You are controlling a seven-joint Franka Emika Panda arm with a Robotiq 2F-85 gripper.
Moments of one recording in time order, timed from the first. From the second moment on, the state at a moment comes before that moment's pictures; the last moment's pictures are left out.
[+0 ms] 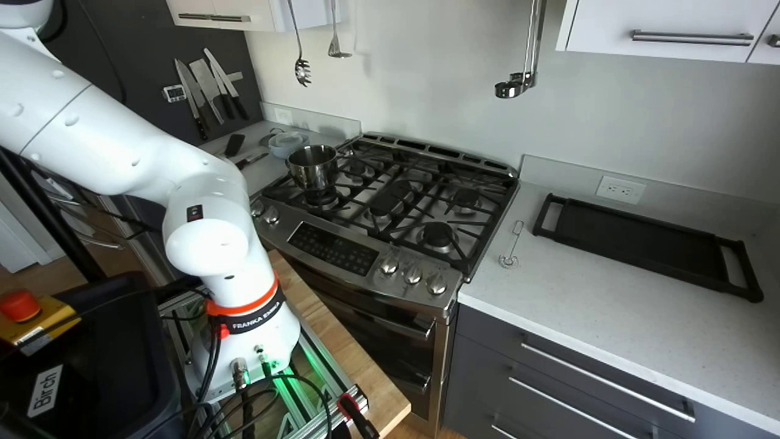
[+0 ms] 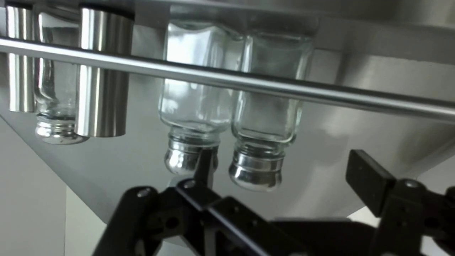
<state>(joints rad) -0.29 -0.62 0.72 -1.64 -0.31 2.49 0.53</state>
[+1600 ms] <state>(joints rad) -0.33 -0.60 0.74 -1.64 -0.31 2.57 0.55</state>
